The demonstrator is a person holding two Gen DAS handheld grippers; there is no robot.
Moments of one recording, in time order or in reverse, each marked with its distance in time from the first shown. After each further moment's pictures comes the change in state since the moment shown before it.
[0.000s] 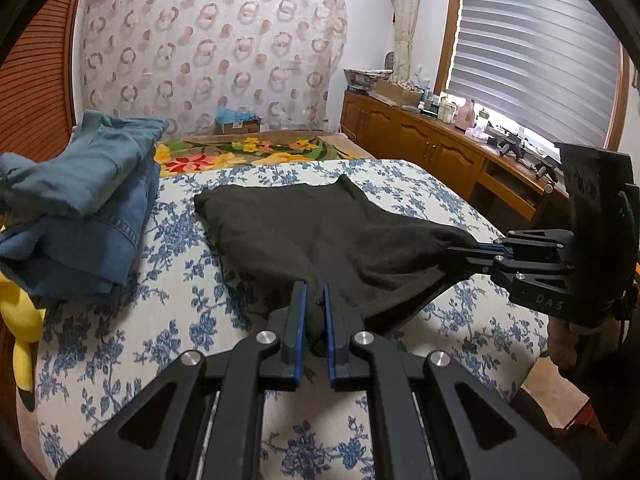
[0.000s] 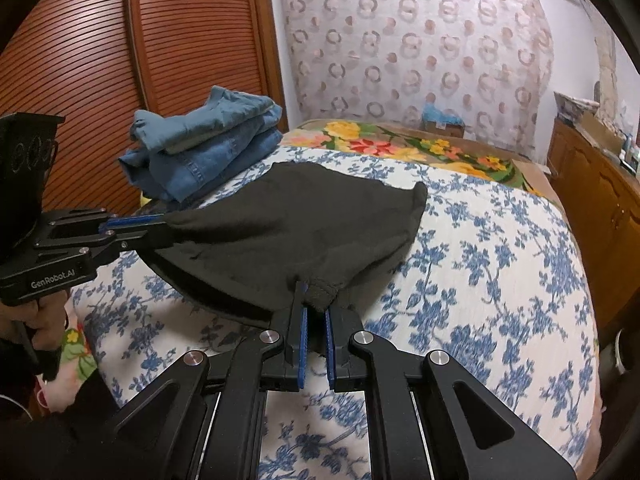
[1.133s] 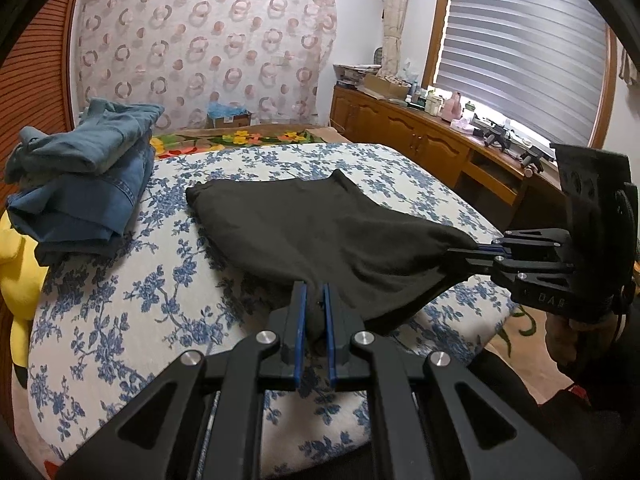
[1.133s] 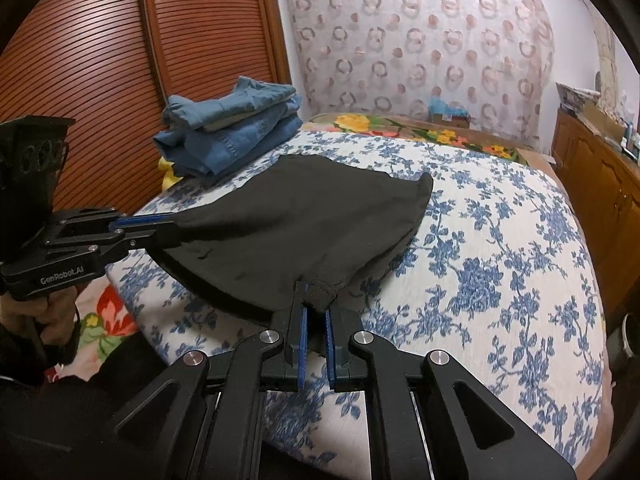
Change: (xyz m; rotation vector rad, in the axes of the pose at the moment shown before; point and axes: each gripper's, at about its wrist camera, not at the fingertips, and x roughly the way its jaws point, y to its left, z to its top) left arm -0.041 -0.028 -0.040 0.005 0.014 -0.035; right arm -0.042 0.021 -0.046 0.009 0.009 0.036
